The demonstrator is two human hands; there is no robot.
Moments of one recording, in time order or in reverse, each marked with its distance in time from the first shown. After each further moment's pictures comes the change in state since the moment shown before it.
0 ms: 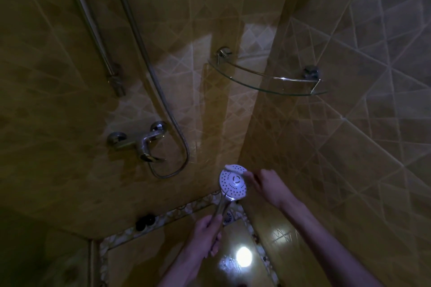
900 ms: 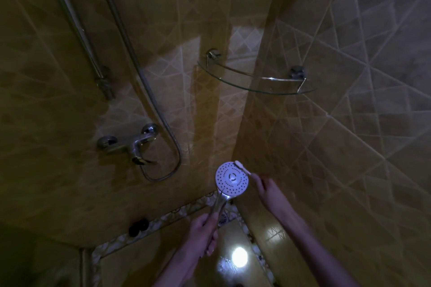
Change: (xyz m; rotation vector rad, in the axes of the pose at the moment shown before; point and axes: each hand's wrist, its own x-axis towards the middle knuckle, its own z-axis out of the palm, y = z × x) left_hand -0.004 0.006 0.006 -0.018 -0.034 0.023; right_hand -0.038 0.010 0.009 0.172 0.170 0.247
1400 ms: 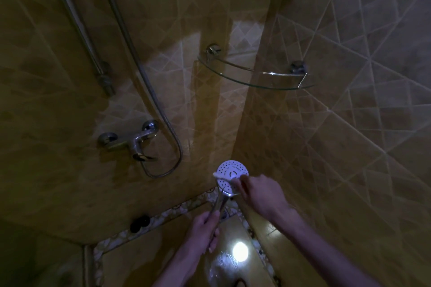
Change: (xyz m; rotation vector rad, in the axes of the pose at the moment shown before) left_hand -0.007 -0.003 -0.002 0.015 -0.016 0.026; right_hand -0.009 -0.023 0.010 -0.526 0.071 -0.339
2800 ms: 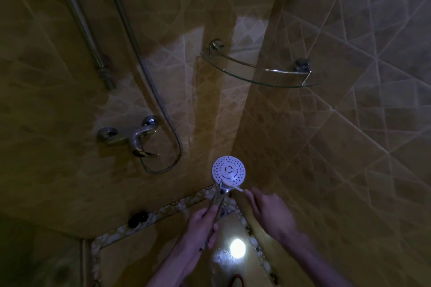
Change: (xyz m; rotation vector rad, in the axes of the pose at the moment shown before) left_hand -0.008 0.019 0.003 -0.196 0.027 -0.085; right_hand -0.045 0.014 0.025 0.296 -0.033 0.128
